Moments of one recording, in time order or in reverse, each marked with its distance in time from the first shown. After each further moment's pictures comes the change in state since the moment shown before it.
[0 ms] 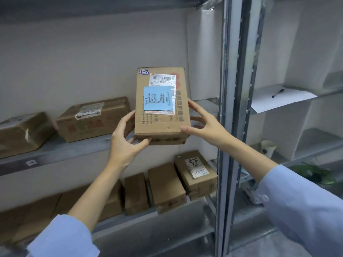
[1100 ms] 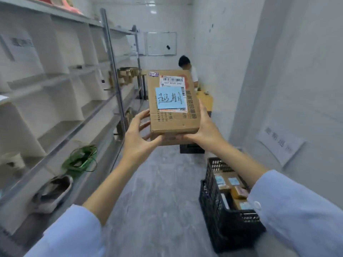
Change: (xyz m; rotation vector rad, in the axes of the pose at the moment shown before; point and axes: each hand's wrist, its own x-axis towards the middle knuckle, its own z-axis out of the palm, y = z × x) left_hand -0.316 0.432 0.373 -0.928 -0.961 0.193; right_hand -0.640 -0.187 -0.203 -0.823 1.144 0.670
